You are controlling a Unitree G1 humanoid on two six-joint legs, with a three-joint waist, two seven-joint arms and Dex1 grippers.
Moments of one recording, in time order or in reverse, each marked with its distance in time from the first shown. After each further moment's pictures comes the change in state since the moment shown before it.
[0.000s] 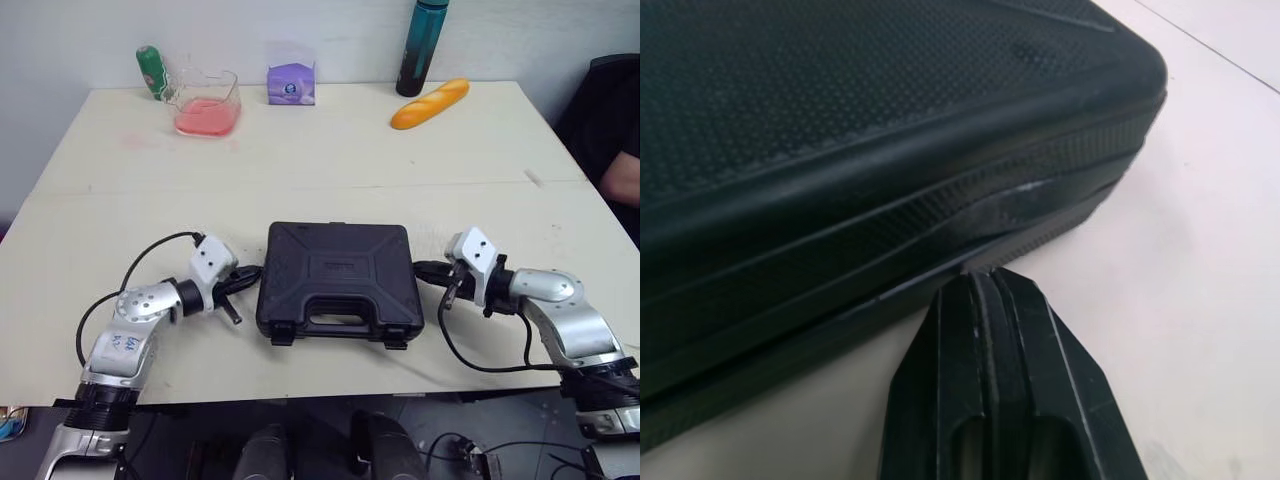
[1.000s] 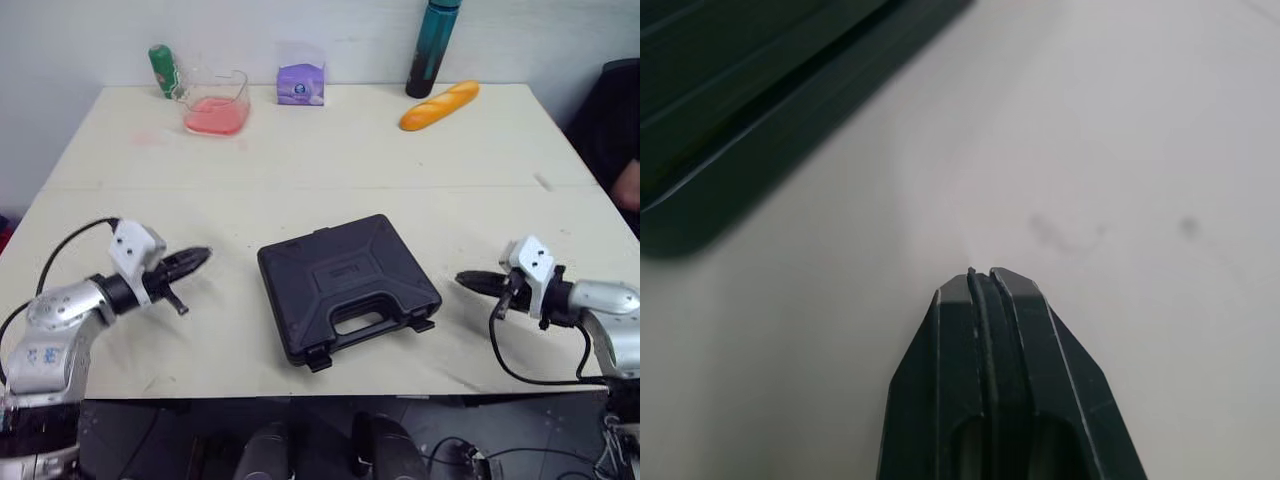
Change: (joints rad) left arm -0.030 0.081 0.256 0.048 -0.125 0.040 -0.046; right arm 0.208 -0.143 -0.220 0.003 0.035 0.005 0.134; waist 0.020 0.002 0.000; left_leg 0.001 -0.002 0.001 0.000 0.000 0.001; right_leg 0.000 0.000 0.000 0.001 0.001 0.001
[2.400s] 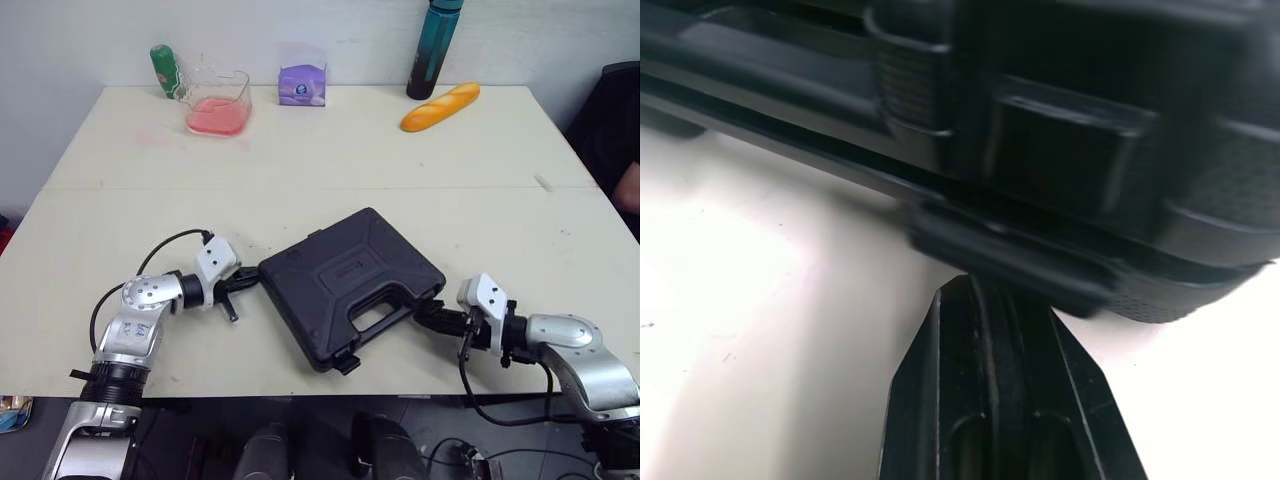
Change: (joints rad) left arm -0.091 -0.126 -0.247 0.175 0.199 -0.163 -0.123; right arm 0.086 0.110 0.127 -0.195 0.028 0.044 -0.030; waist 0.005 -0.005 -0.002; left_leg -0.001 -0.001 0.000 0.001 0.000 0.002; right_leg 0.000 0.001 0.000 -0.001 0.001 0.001
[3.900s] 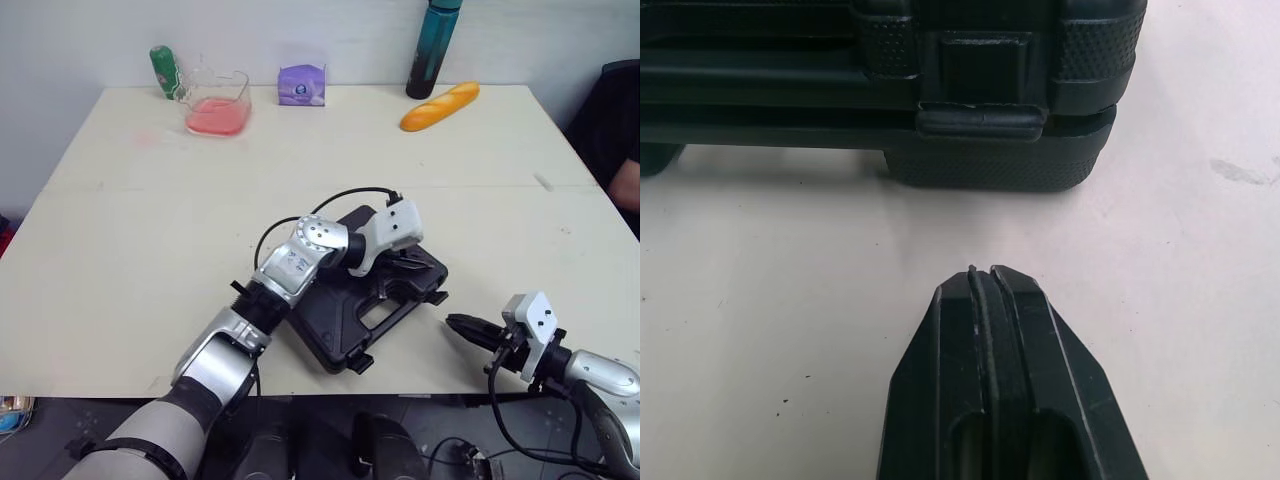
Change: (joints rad) left arm -0.596 -0.508 -0.429 0.288 0.065 0.149 0.028; right arm 0.309 0.046 -0.229 -0.191 0.111 0.002 -0.183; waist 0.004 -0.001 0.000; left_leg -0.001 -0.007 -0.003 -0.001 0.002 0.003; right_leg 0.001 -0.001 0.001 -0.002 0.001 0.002
